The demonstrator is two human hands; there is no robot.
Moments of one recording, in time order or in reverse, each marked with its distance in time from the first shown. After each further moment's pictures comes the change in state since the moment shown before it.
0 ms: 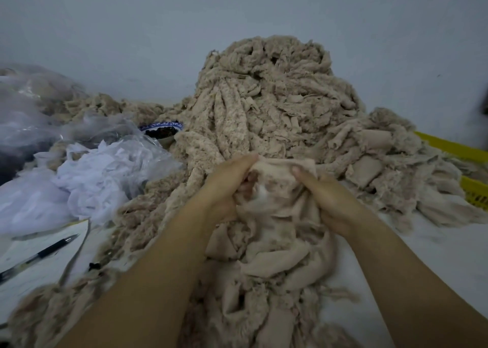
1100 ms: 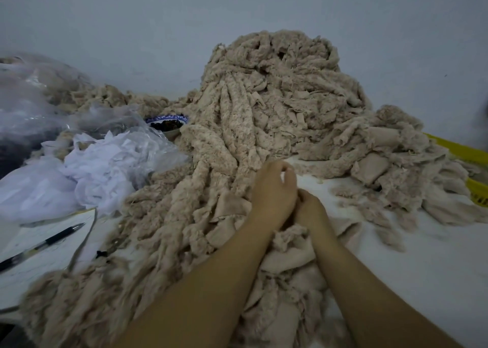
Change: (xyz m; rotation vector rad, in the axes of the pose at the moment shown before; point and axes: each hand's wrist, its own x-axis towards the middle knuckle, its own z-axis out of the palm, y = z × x) left_hand 0.005 -0.048 0.057 0.714 0.306 0.436; right_hand 0.003 0.048 0.041 -0.715 0.240 0.064
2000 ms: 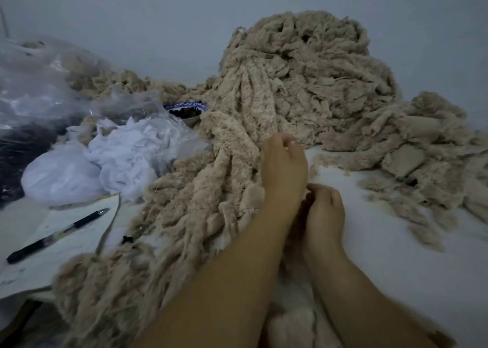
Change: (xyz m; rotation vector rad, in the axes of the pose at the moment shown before) left_hand 0.013 0.002 -0.019 -0.192 0.213 -0.131; right_hand -0.025 -0.019 0.042 0.986 0.382 0.168
